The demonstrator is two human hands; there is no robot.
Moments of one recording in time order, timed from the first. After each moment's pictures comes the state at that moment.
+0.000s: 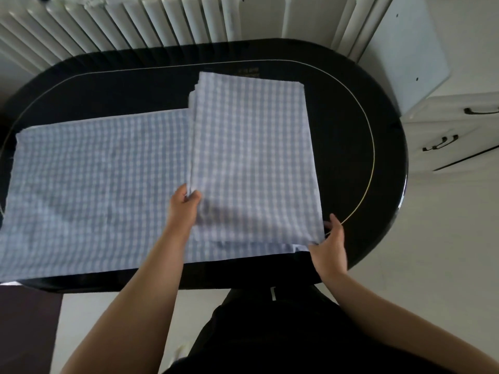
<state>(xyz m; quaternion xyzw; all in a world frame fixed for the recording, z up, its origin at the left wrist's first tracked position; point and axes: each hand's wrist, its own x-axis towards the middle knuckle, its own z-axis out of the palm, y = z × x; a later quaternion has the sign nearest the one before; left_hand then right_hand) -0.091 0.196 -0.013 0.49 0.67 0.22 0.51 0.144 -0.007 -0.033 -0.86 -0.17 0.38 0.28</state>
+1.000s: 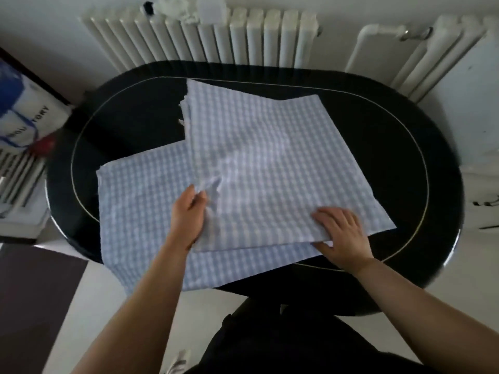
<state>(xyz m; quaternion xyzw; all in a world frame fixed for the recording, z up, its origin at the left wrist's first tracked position) -0.176 0.194 0.046 0.57 0.66 0.32 0.36 0.137 0.076 -0.001 -0.67 -0.72 0.13 0.13</state>
